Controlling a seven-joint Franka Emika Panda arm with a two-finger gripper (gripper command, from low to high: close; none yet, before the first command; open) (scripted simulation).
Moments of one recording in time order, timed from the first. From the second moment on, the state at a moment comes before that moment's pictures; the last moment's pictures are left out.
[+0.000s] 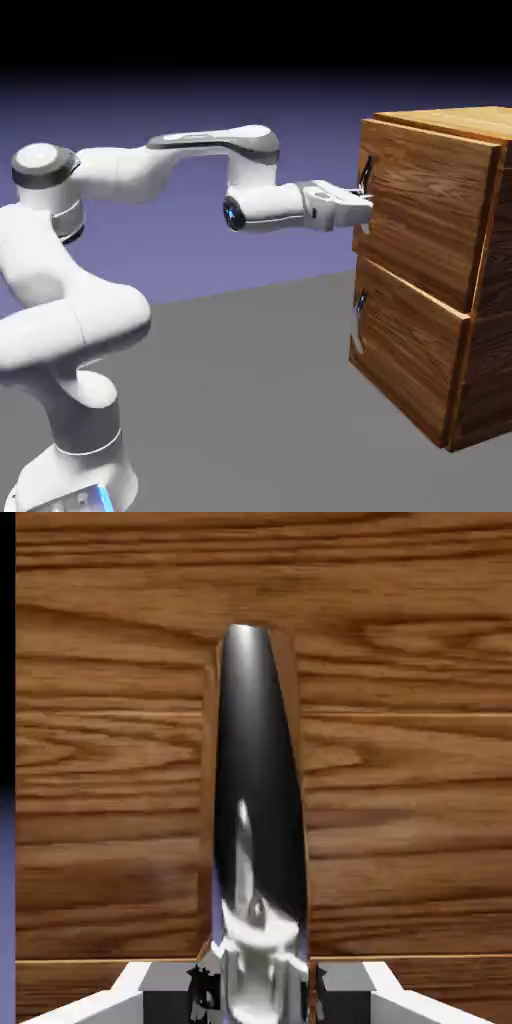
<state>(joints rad) -1.22 -1.15 1.28 -2.38 2.83 2.55 -1.00</state>
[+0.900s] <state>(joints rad) -1.21 -0.94 0.66 -2.84 2.06 1.38 -1.18</state>
